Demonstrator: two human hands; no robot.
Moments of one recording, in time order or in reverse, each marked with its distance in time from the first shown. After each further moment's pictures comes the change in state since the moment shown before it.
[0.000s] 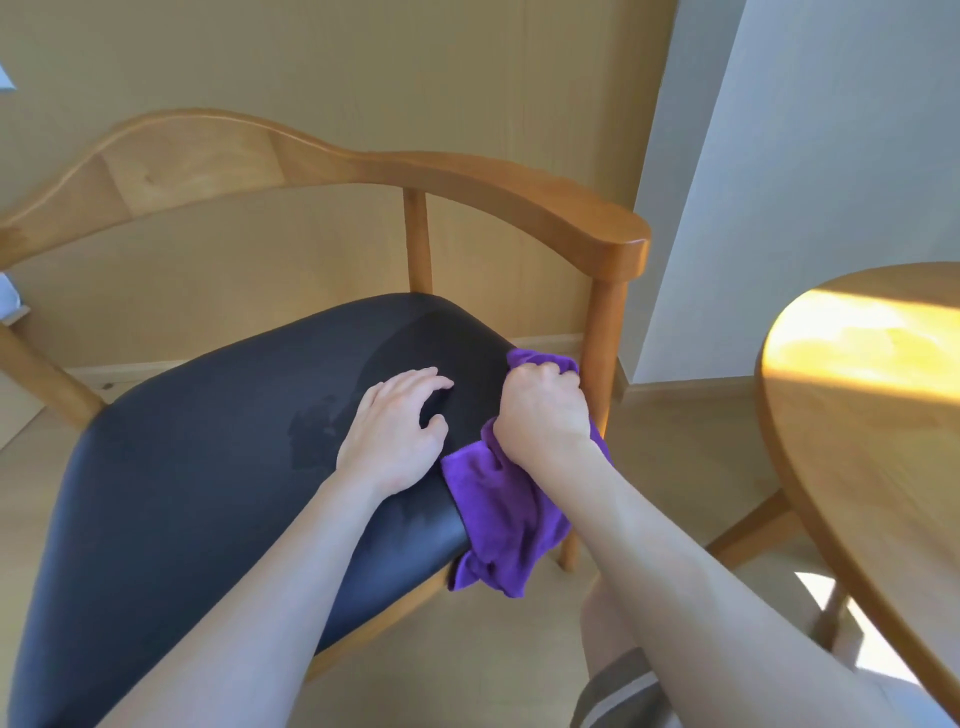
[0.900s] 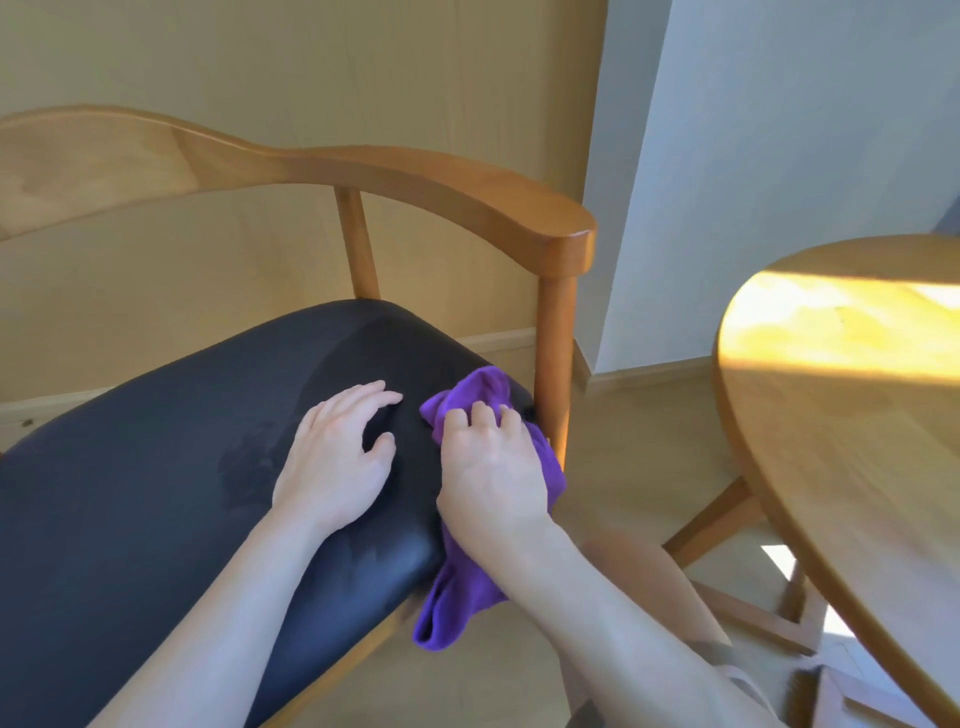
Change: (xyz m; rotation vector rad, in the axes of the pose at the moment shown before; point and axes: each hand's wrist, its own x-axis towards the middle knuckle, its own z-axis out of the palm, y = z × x) left_hand 0.001 -0.003 0.000 -0.007 0.025 0.001; right_hand -0.053 -0.010 0.000 0.123 0.016 -0.088
